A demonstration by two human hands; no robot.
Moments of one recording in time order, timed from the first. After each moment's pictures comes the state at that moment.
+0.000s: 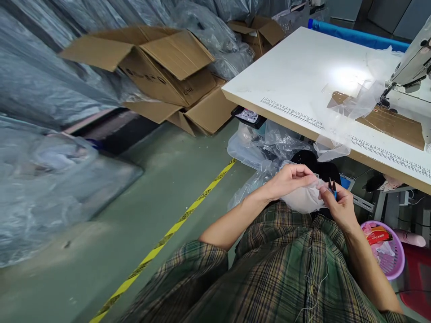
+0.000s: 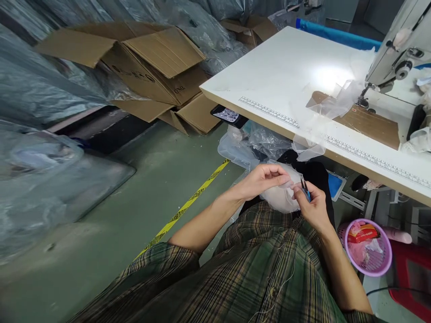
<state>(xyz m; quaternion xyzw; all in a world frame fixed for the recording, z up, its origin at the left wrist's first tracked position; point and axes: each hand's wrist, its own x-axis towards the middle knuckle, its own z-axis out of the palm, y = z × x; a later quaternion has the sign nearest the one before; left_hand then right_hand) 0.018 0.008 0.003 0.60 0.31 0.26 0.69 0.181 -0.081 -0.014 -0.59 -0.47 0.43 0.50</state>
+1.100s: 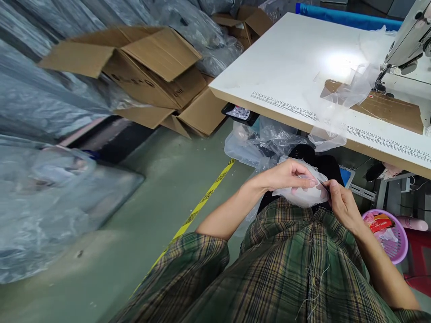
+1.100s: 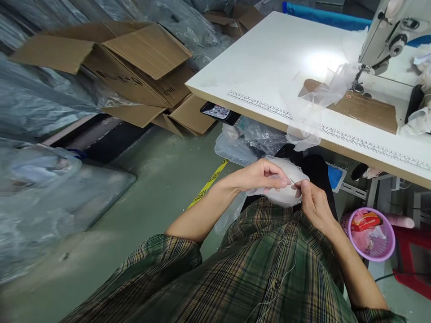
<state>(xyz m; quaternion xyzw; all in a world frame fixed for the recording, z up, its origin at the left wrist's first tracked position) 0.016 0.025 0.015 0.64 0.25 0.09 0.72 0.192 -0.102 -0.008 -0.63 -0.55 0.38 0.41</state>
